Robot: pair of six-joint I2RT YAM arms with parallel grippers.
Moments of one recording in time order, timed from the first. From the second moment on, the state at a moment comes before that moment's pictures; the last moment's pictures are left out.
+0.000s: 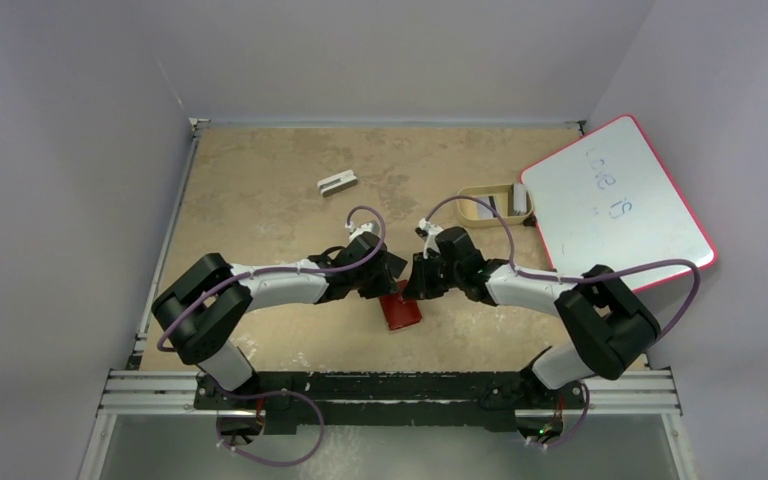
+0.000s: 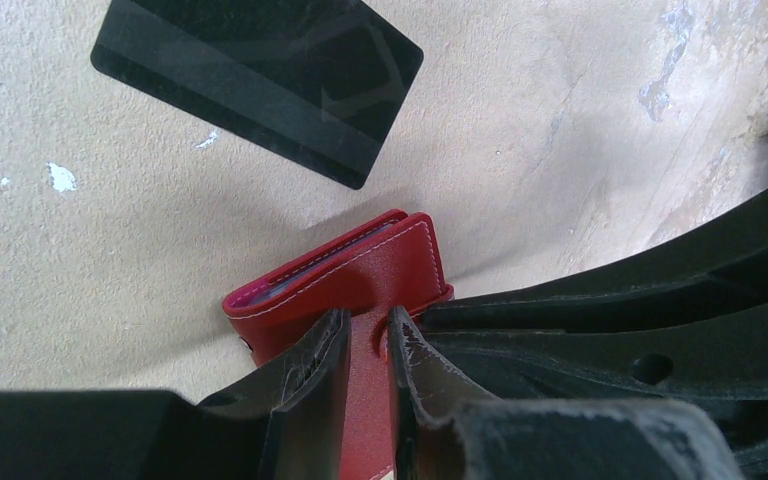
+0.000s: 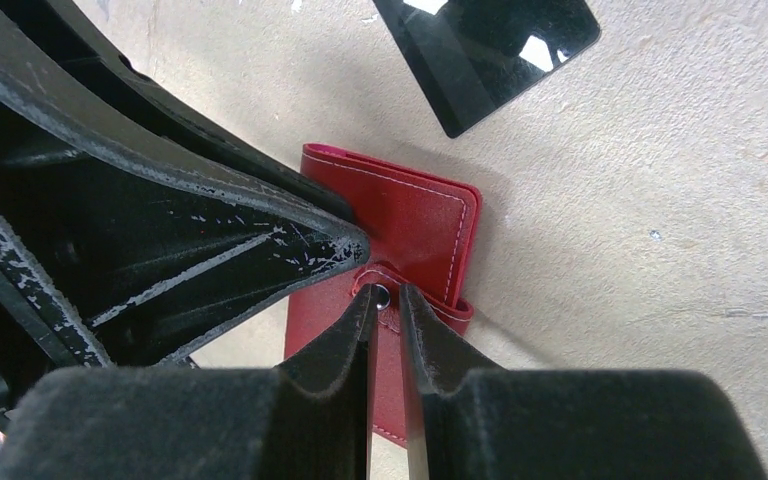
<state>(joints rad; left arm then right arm) -0.86 1.62 0.80 -0.04 -0.04 -1.01 0.66 1.49 0.61 0.07 -0.34 0.52</state>
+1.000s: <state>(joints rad) -0.87 1.59 0.79 -0.05 -0.01 -1.04 0.70 1.46 0.68 -0.11 -0.29 0.46</state>
